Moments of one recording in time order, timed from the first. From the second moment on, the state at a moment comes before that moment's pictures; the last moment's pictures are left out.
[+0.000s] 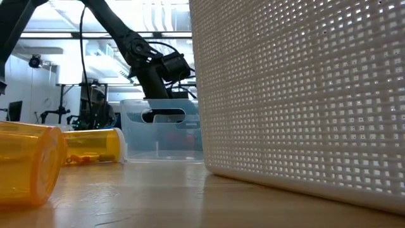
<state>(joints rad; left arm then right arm) 0.45 1.86 1.06 -0.24 -0.14 -0.24 -0.42 0.02 0.01 0.01 -0.03 -0.19</state>
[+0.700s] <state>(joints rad) 0.45 1.86 1.02 -0.17 -0.13 -0.24 -0.42 0.02 0.01 0.01 -0.03 -0.18</state>
